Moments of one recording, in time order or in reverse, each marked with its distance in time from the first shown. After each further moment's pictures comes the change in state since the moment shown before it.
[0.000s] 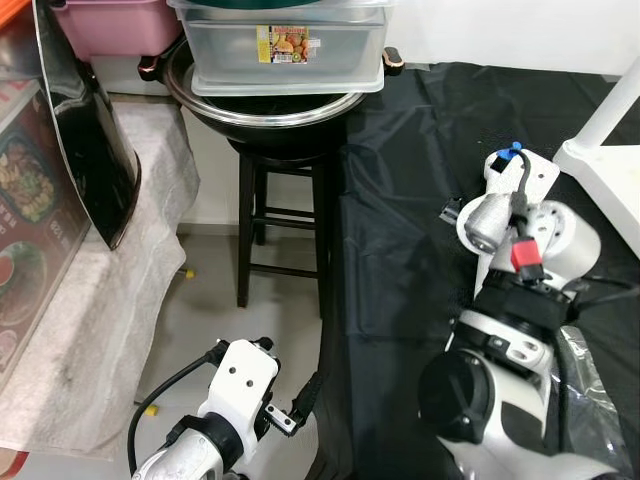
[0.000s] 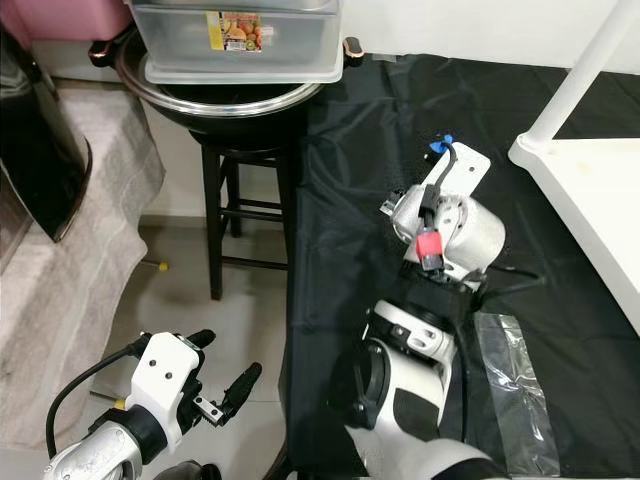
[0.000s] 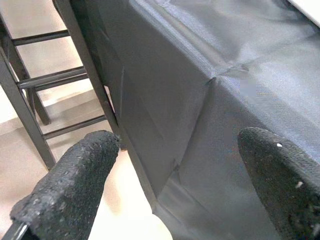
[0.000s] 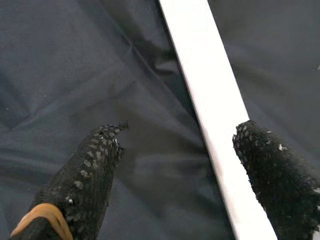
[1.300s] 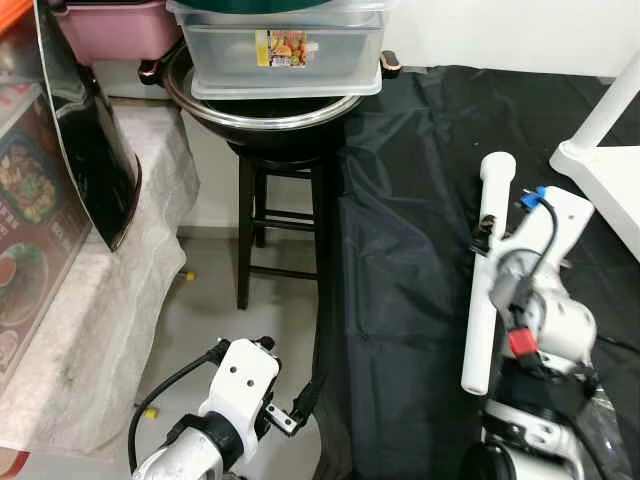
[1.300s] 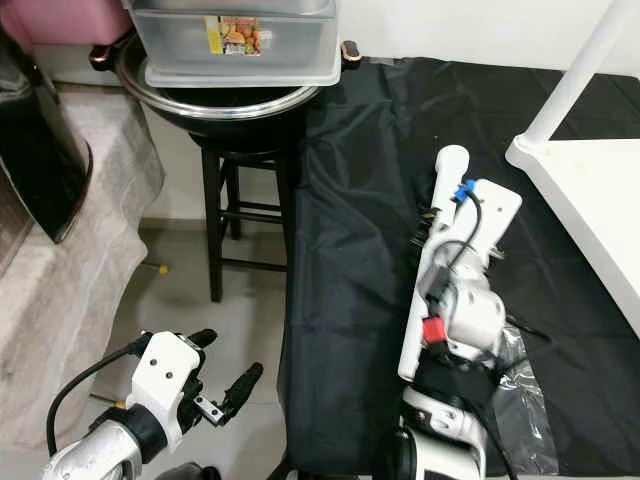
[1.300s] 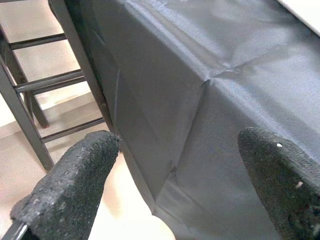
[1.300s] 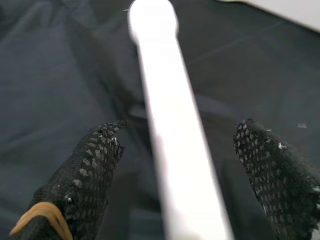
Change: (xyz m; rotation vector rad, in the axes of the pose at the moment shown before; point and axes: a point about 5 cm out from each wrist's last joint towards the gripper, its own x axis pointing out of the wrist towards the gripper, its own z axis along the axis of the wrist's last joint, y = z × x) left arm 0.000 0.000 0.000 0.006 0.000 -0.015; right arm 0.034 -0.031 -0.032 -0.029 -0.352 0.112
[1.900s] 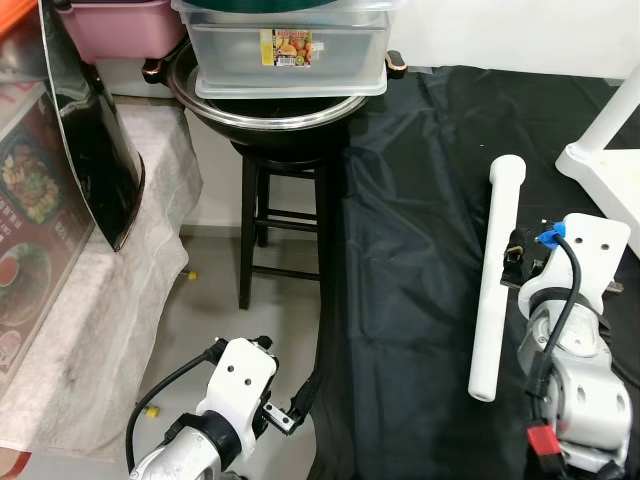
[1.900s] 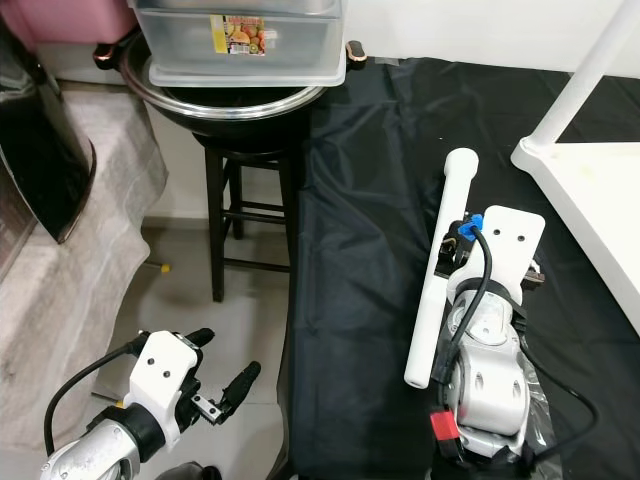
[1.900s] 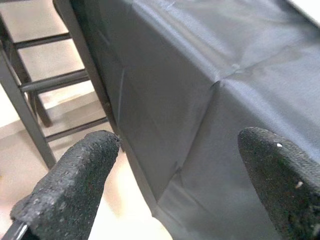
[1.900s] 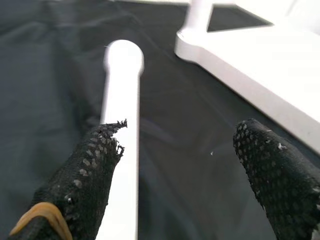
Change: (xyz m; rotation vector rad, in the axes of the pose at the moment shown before) left arm -0.001 0.003 0.000 0.008 0.002 0.007; right arm -0.039 -0.044 0.000 -0.214 -0.187 -0.076
